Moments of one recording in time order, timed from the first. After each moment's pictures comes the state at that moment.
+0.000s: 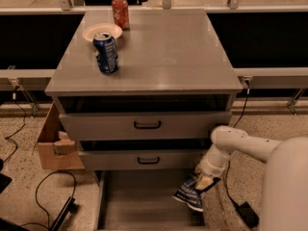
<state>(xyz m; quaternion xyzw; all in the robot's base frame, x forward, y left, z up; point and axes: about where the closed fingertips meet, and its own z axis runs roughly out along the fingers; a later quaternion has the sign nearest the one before) 0.519 -0.189 0.386 -0.70 0.68 0.19 0.05</state>
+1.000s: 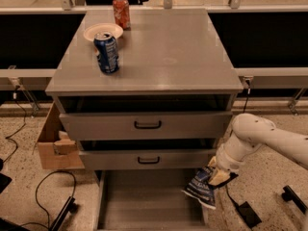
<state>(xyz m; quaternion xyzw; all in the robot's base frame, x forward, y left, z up) 0.496 -0.232 0.485 -0.68 0.71 0.18 0.07</state>
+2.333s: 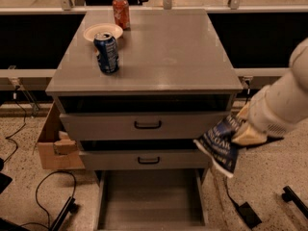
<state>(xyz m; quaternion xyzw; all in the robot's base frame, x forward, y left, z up) 0.452 -0.219 0.813 -0.61 0.78 -0.01 0.17</state>
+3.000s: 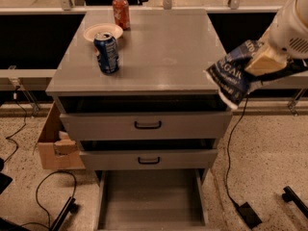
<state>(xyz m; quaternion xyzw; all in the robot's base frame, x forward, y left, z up) 0.507 -0.222 0.977 -0.53 0.80 -0.10 0.25</state>
